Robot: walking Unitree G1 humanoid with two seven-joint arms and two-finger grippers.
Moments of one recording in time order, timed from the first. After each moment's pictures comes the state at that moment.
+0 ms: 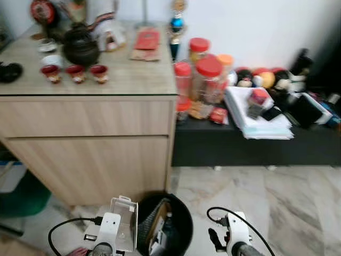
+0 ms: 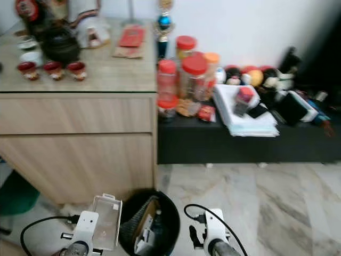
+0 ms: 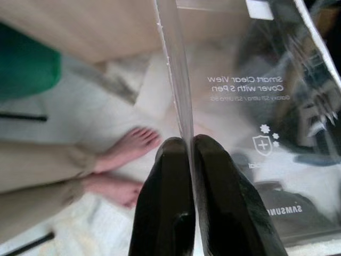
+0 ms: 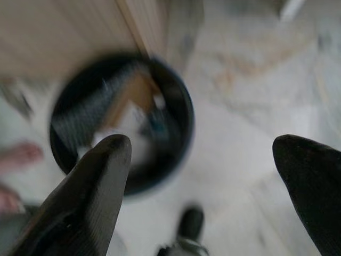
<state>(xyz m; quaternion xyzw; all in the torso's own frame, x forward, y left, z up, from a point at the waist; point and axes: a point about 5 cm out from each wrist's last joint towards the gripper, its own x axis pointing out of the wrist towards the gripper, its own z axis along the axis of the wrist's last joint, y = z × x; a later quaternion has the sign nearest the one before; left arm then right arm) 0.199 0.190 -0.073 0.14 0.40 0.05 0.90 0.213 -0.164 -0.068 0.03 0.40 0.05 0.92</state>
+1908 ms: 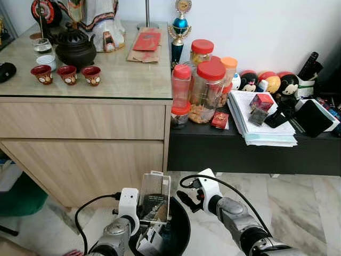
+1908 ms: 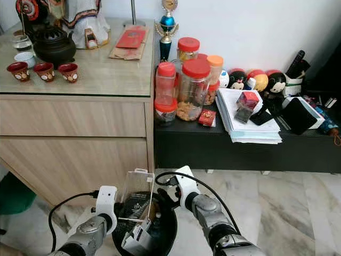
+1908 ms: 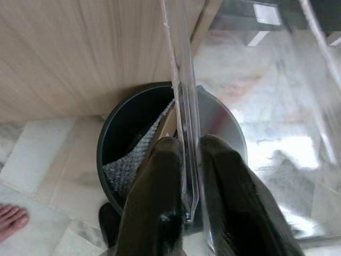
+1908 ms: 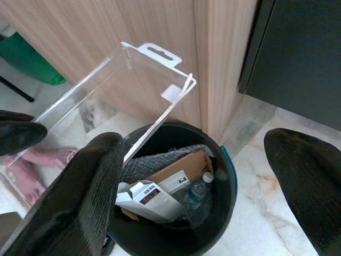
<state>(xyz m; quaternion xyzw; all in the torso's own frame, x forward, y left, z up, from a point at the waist) 0.261 0.131 -0.035 -0.04 0.32 -0.08 0.94 0.289 -0.115 -0.006 -0.02 0.29 0.28 0.91</state>
